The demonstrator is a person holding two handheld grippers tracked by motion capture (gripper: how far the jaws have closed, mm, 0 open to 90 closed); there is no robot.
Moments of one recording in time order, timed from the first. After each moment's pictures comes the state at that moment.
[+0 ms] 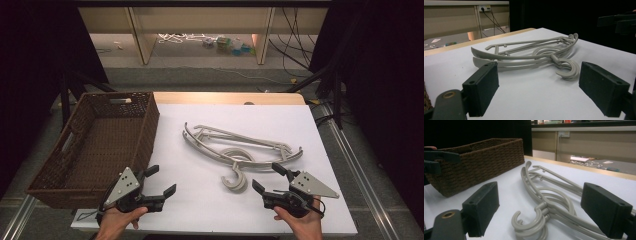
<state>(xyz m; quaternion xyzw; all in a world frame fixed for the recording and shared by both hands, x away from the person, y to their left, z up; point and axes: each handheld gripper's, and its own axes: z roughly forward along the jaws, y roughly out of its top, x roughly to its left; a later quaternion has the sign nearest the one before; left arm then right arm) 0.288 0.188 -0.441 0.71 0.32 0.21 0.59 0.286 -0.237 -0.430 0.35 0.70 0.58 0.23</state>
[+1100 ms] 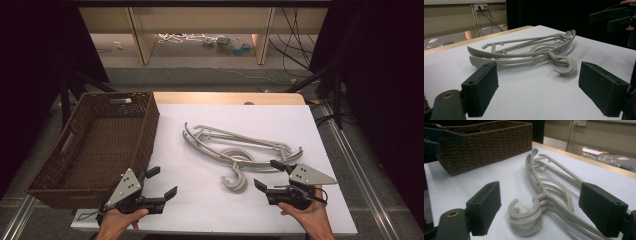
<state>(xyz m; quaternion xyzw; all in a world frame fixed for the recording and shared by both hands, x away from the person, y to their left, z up) 0.286 0.186 -0.441 0.72 0.31 0.20 0.59 0.306 -0.247 -0.423 0.30 0.76 0.54 0.20</state>
